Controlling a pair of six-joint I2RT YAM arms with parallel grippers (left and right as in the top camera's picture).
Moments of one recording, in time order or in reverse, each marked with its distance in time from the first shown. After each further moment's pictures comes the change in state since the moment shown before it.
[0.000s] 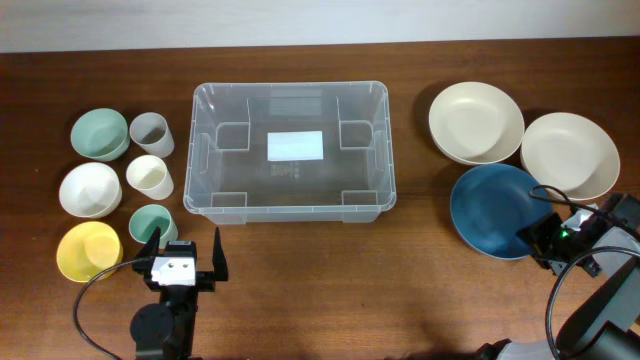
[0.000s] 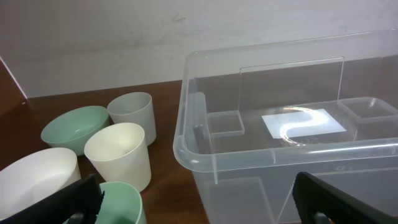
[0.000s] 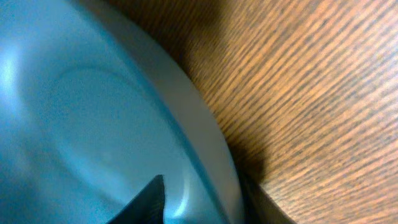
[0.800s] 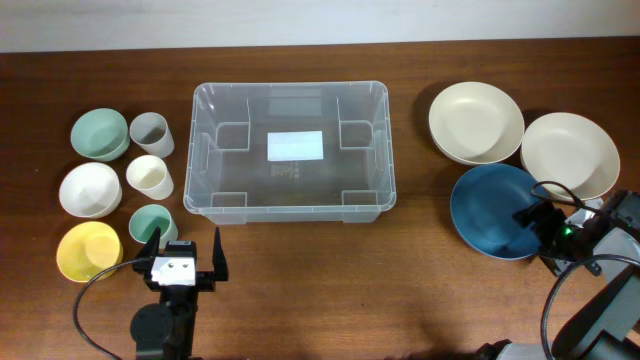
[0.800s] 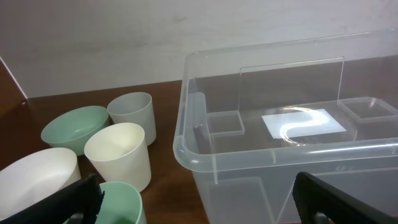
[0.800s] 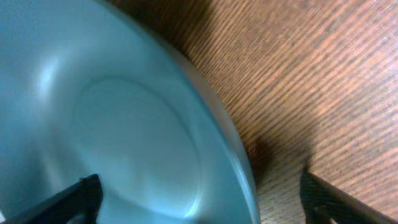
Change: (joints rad) left arm 0.000 0.000 0.000 0.000 0.000 0.000; right arm 0.002 -0.033 0.006 0.018 -0.001 -0.021
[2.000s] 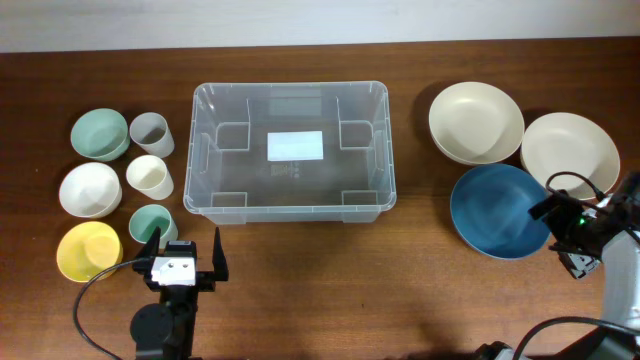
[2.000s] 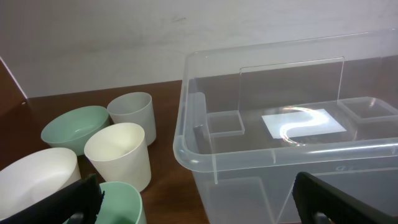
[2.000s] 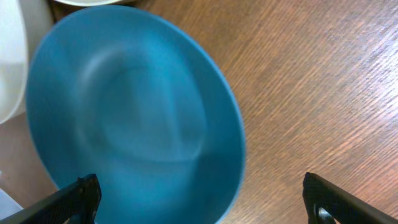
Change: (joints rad) left arm 0.000 0.000 0.000 0.000 0.000 0.000; right arm 0.060 -0.220 0.144 -0.323 0.178 0.126
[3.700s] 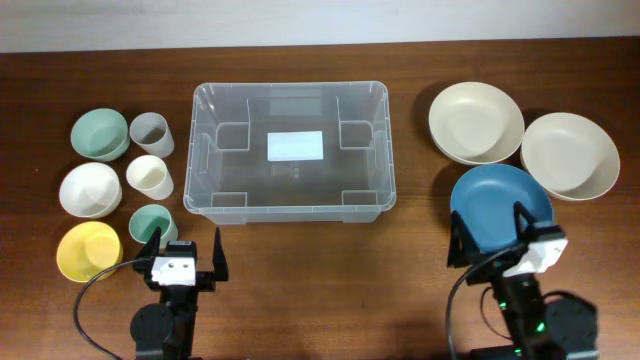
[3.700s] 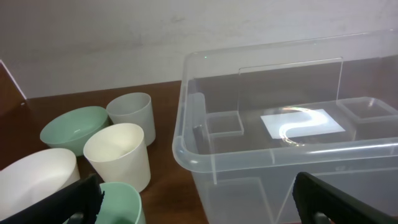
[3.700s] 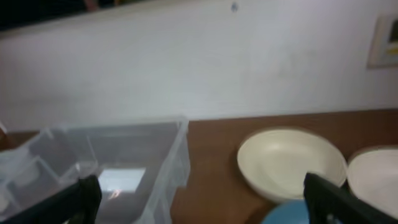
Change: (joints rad) left arm 0.000 0.000 0.000 0.000 0.002 0.000; right arm 0.732 -1.151 -0.461 0.500 0.135 -0.209
